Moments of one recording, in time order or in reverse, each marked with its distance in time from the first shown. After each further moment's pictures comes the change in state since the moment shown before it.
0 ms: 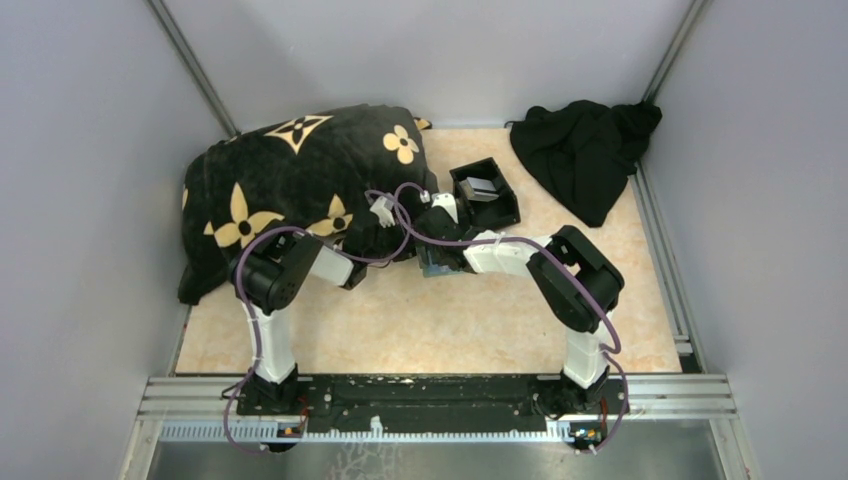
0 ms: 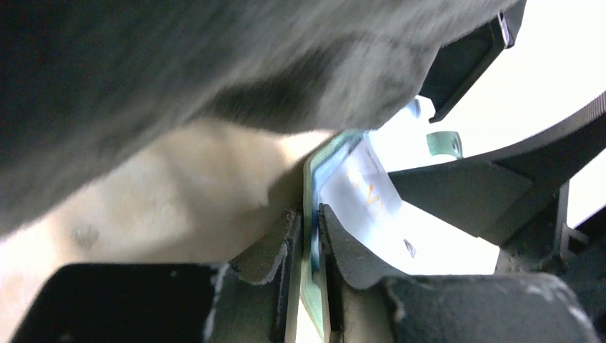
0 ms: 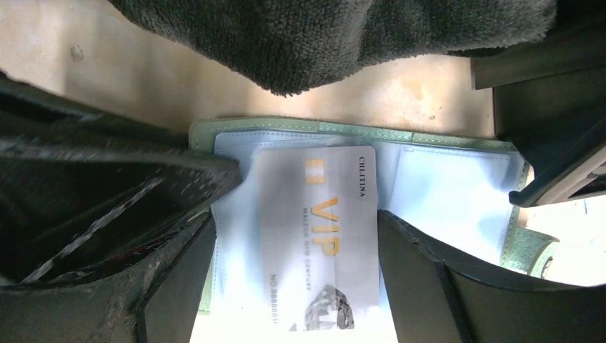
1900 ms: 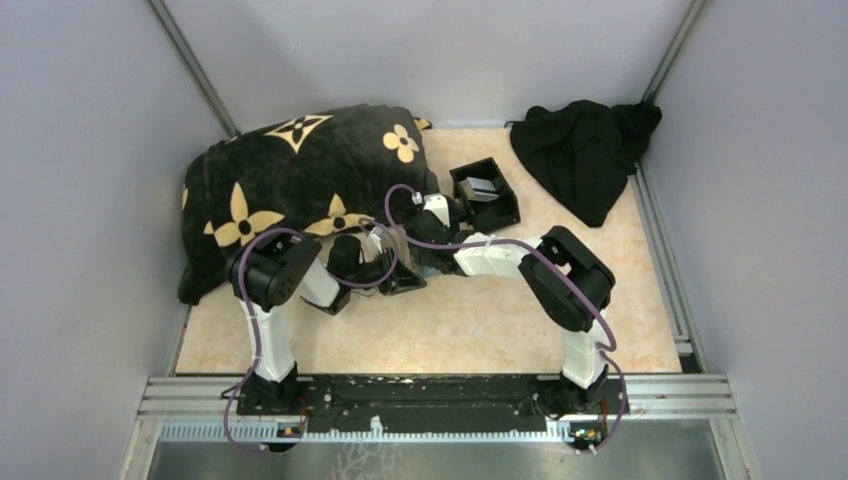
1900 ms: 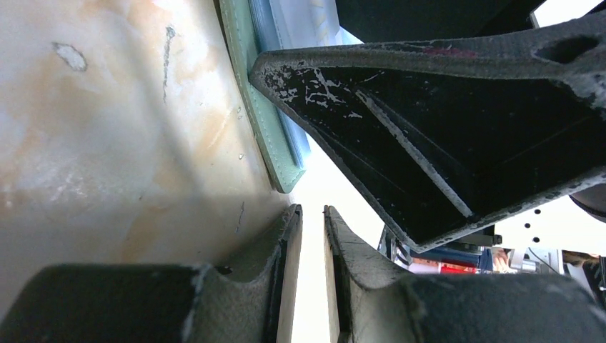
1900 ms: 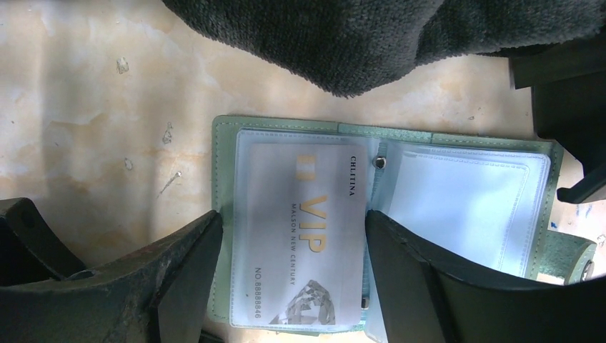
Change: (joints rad) left arm 0.064 0.000 -0.270 0.247 0.385 -0.274; right arm 0.051 0.028 0.044 -0.012 0.055 0.063
